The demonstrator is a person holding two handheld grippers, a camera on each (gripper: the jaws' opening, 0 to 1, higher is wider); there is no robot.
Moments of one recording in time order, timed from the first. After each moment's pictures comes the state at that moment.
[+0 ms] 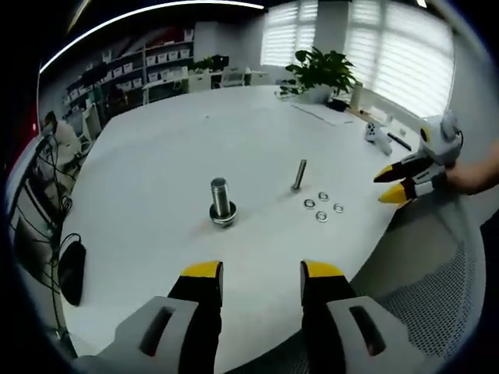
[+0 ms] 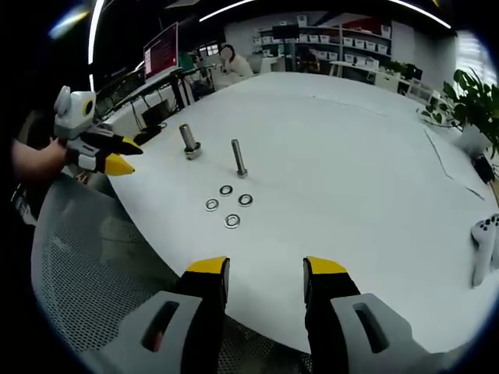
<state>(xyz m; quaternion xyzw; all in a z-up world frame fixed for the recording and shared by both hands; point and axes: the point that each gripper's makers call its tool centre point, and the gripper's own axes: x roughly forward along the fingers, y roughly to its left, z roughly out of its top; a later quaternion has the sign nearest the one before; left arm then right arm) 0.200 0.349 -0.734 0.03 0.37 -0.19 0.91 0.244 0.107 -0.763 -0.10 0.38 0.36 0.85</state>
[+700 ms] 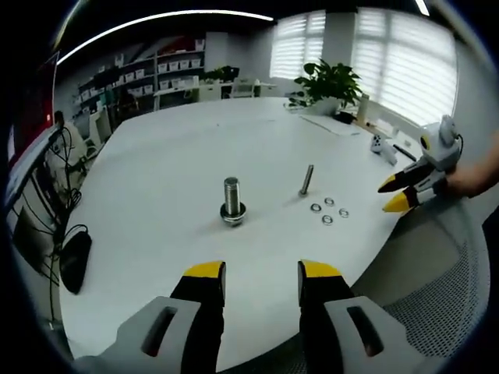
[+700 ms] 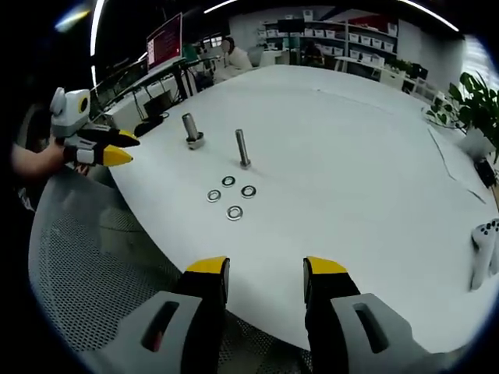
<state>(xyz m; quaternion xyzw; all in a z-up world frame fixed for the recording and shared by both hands) 0.192 0.357 -0.733 0.01 0.33 -0.16 0.93 0.236 0.105 -0.771 -0.12 0.40 0.36 0.83</state>
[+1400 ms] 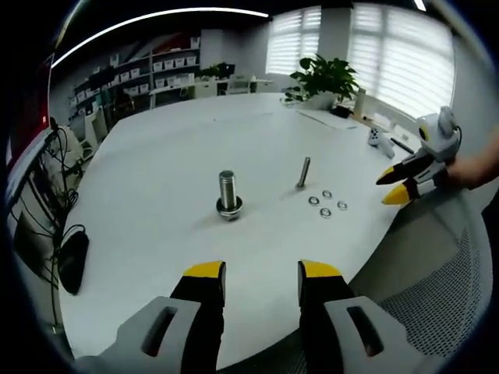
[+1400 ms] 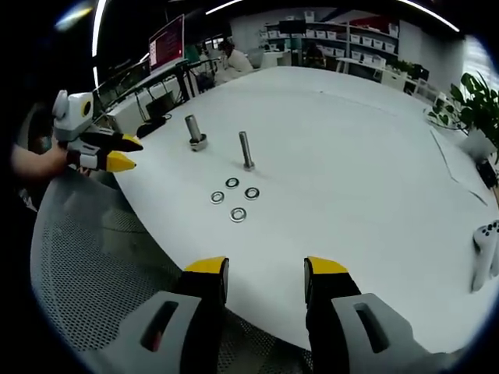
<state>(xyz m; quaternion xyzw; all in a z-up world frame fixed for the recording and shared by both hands) 0.184 0.355 -0.742 0.02 0.35 -0.18 0.92 0.230 0.109 -0.771 -0.12 0.40 0.37 0.83</state>
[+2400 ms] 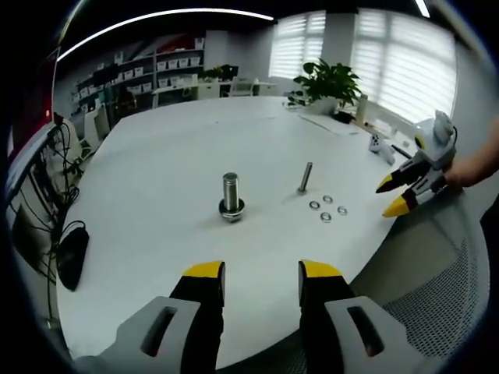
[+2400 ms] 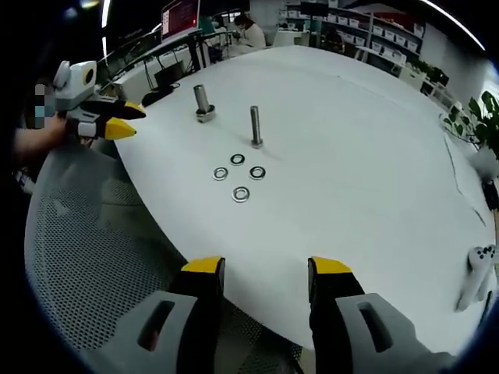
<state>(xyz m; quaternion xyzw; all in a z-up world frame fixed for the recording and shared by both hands) 0.186 0.358 -0.737 0.01 0.34 -0.17 0.92 0.232 0.106 -0.779 -0.19 0.44 0.38 0.79</state>
